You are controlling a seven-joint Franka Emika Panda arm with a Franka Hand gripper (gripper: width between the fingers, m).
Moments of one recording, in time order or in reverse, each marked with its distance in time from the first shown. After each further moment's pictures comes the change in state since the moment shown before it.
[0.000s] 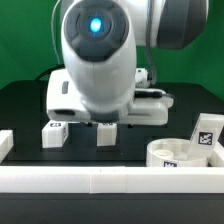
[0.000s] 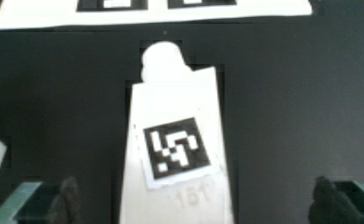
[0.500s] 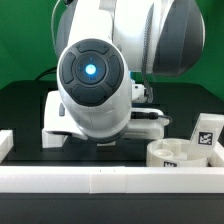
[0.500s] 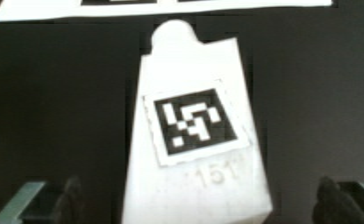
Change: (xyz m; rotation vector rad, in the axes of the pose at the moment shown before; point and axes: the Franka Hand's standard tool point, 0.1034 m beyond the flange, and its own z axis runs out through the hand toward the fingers) arm 0.017 0.001 0.009 -0.005 0.003 0.001
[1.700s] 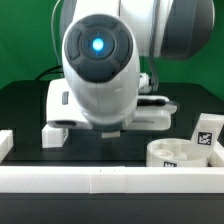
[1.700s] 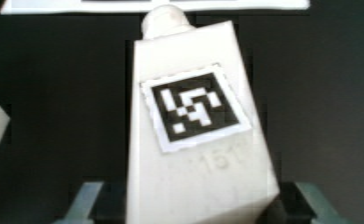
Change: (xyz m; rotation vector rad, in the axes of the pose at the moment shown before) arm -0.014 -0.010 -0.036 -0.005 0.032 -0.036
